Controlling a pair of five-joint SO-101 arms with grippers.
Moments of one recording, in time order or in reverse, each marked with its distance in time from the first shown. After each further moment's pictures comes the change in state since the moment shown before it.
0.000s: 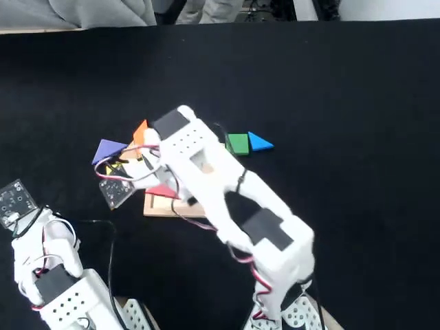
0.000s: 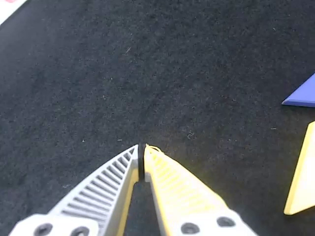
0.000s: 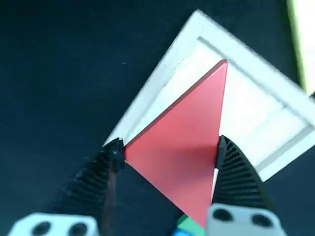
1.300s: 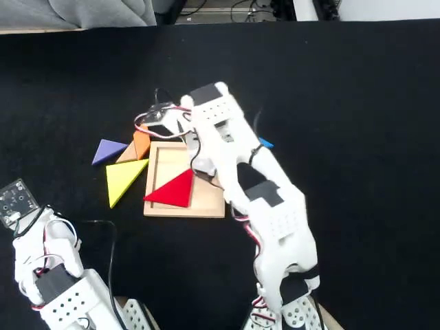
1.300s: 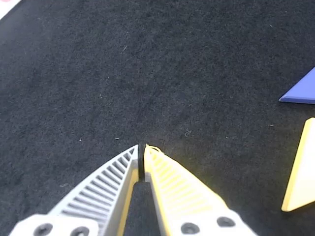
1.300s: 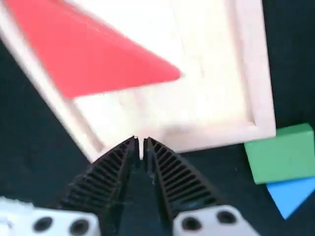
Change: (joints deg) left arm 0.5 0.0 0.0 0.4 0.0; right arm 13.8 15.4 -11.0 -0.4 -44.9
